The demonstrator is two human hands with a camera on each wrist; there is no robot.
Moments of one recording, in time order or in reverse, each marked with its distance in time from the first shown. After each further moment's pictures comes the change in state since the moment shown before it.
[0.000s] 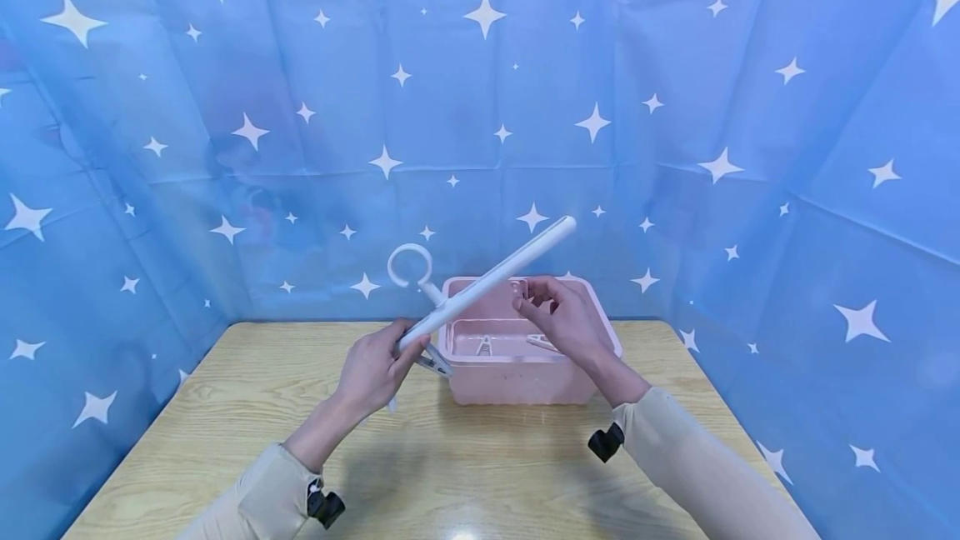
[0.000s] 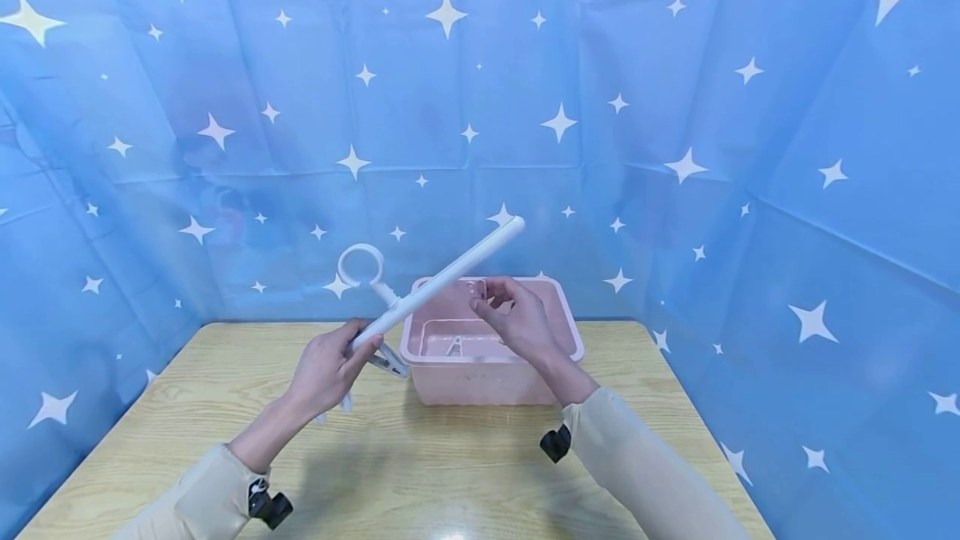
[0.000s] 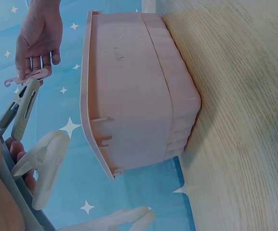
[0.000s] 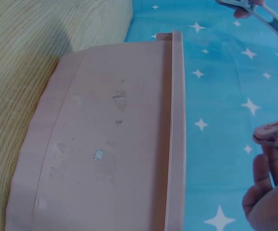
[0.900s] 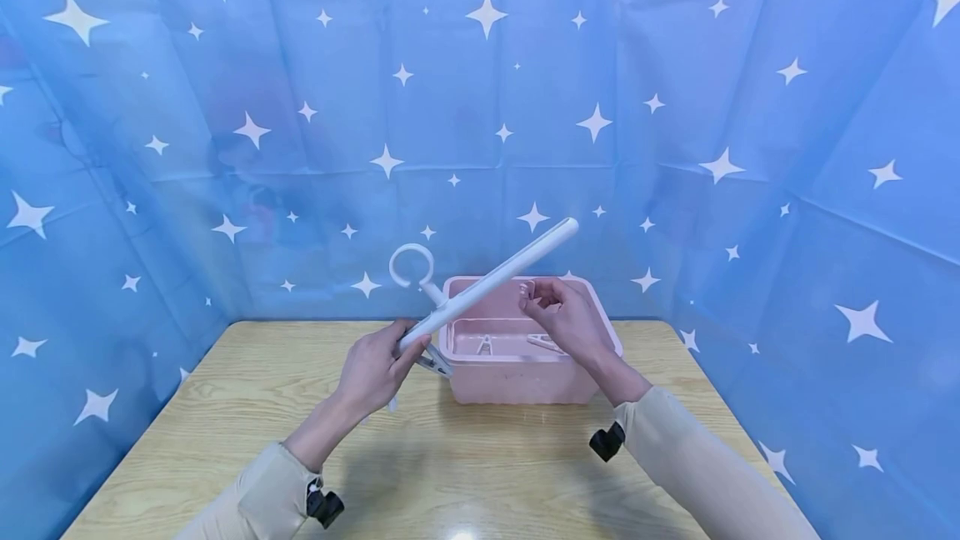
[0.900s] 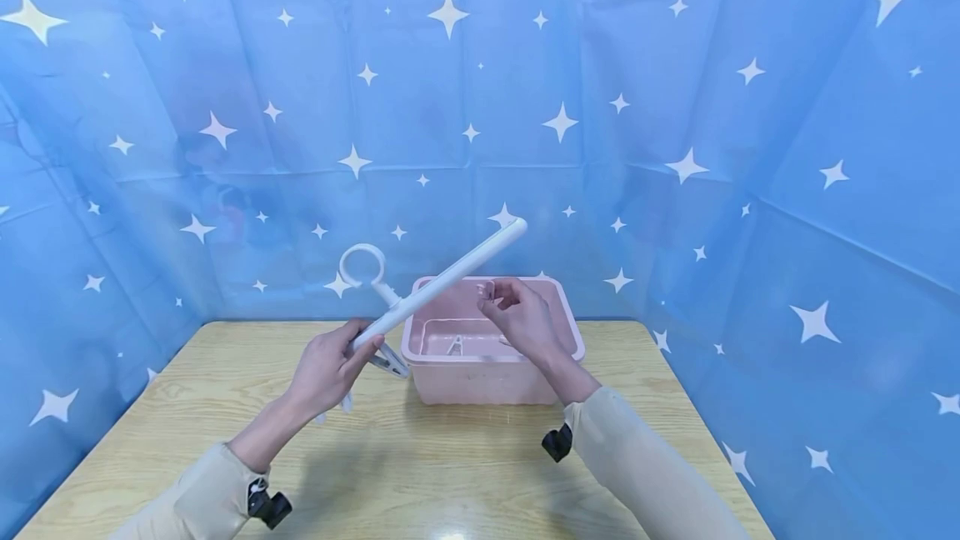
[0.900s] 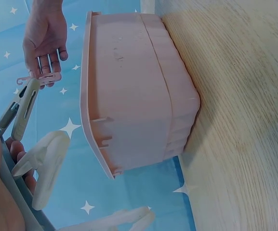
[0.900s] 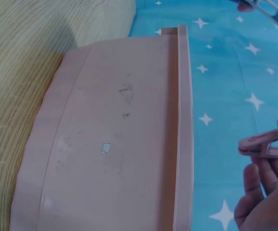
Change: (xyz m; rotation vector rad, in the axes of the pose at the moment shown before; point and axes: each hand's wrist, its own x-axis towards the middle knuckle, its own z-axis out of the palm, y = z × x) left_hand -0.001 0.000 -0.001 -0.002 -0.009 -0.011; right_hand -0.002 0.005 -0.002 0.045 -0.008 0.109
